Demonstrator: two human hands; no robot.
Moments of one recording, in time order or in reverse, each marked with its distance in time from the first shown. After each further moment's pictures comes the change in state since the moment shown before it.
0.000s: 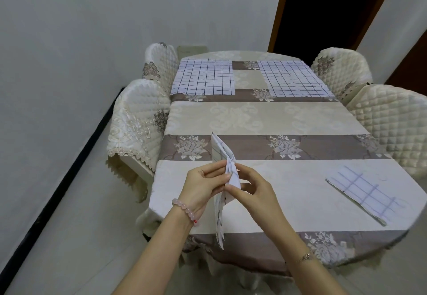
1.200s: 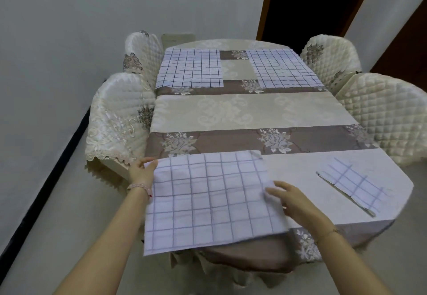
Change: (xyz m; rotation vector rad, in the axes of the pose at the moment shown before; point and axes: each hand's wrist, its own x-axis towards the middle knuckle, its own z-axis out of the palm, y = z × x) left_hand 0.094 -0.009 -0.109 0.384 0.708 0.127; right_hand 0.038 0.078 -0.106 0.020 0.026 0.534
